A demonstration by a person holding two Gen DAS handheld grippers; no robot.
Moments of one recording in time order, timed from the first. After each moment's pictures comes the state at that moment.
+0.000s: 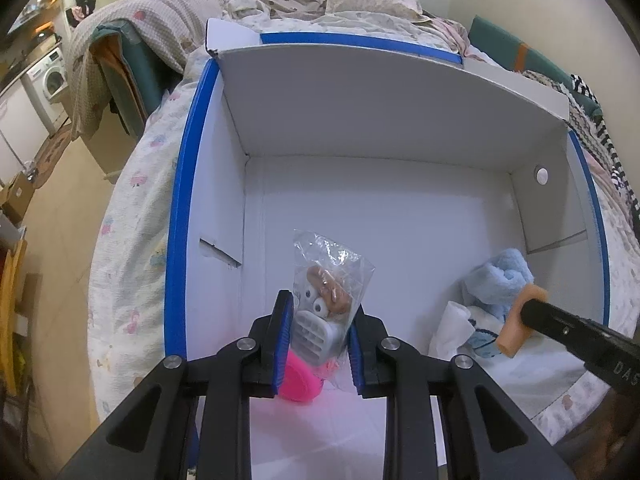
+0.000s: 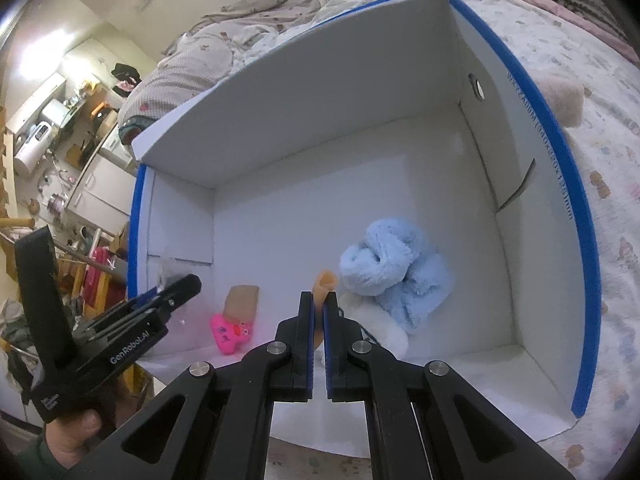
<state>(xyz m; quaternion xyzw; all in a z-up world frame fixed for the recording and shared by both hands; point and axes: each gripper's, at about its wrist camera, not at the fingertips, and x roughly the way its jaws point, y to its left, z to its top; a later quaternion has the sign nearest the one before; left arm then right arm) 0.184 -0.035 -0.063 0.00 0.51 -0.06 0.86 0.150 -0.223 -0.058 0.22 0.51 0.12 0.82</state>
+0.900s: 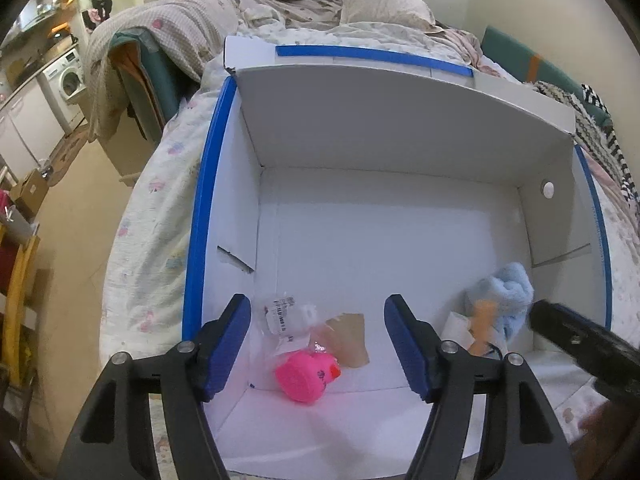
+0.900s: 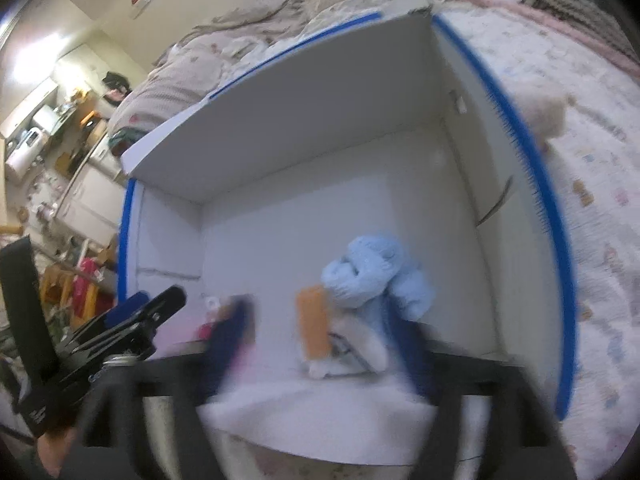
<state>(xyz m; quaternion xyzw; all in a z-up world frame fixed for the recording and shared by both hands) 0.181 -0.036 -0.053 0.00 0.50 -0.03 0.87 0.151 -0.226 -0.051 0.21 0.49 0.07 0.84</state>
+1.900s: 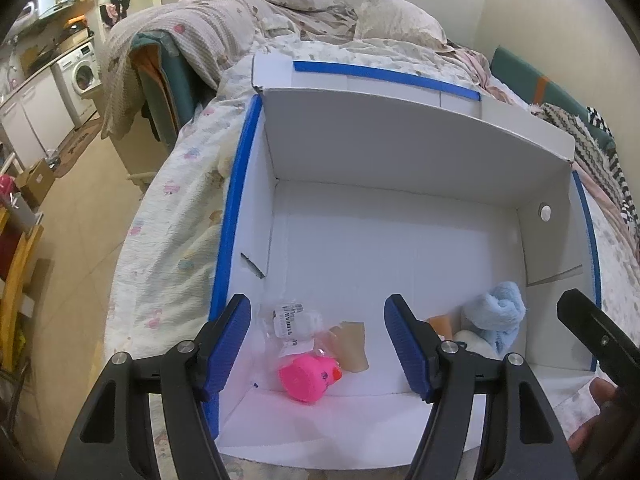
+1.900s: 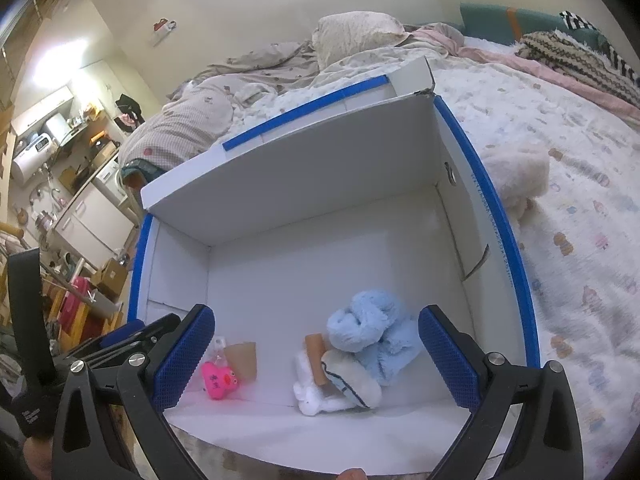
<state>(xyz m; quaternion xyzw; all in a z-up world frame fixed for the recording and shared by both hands) 0.172 -0.028 -0.038 -0.02 0.48 -0.01 0.88 0.137 -0.229 -0.025 0.19 0.41 0.07 0.89</state>
